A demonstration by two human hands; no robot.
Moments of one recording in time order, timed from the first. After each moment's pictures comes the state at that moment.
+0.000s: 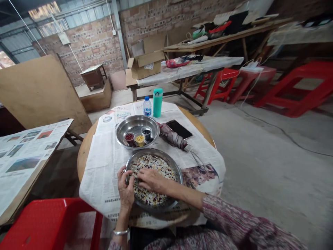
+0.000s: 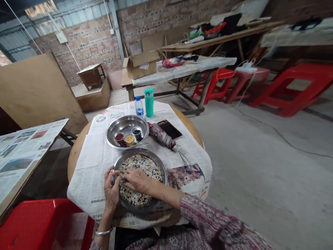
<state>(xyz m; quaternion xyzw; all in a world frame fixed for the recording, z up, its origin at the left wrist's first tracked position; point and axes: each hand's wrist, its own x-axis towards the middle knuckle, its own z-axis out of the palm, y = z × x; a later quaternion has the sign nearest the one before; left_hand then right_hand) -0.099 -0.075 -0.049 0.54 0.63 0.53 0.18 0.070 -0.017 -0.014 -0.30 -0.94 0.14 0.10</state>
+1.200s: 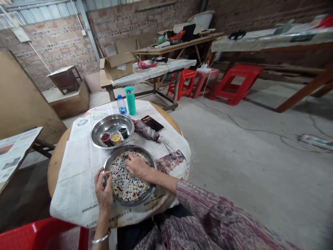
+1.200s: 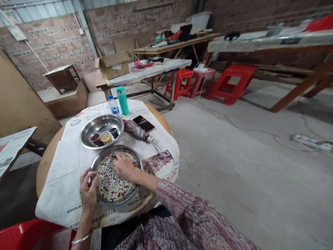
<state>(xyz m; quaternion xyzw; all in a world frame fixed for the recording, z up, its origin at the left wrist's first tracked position) -0.106 -0.066 -0.048 0.56 0.62 0.53 0.17 0.096 -0.005 0.000 -0.47 -0.87 0.13 0.09</state>
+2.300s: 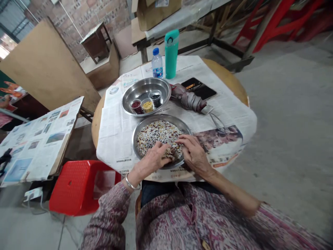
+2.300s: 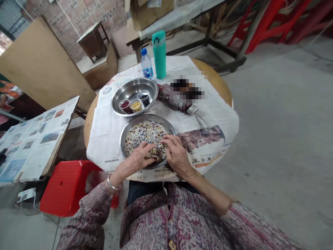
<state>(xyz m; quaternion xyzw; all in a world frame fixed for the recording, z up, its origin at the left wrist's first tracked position) -0.037 -0.089 0.005 0.85 0.48 0.05 0.22 0.160 -0.079 -0.075 -0.45 -0.73 0.12 0.50</state>
